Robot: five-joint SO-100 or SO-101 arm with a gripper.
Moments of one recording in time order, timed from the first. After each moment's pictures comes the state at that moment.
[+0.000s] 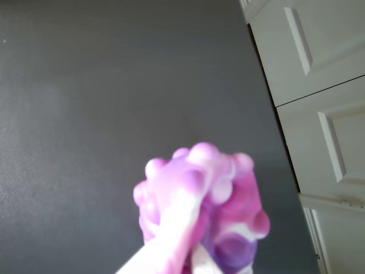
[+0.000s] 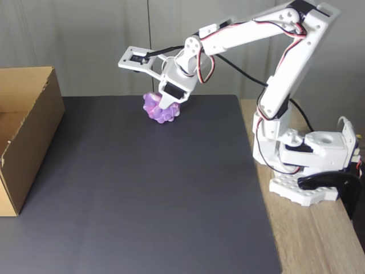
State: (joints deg) arm 46.0 105.0 135.7 21.7 204.3
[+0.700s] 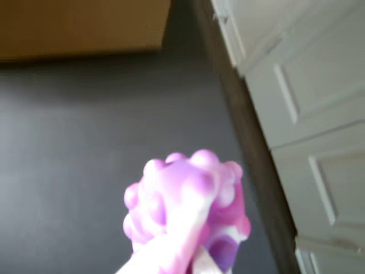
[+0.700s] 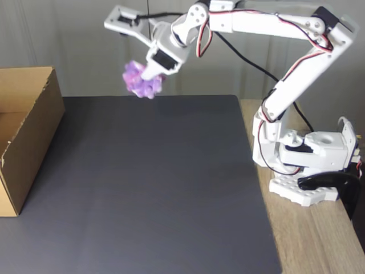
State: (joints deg) arm 38.7 118.8 123.1 33.8 201.1
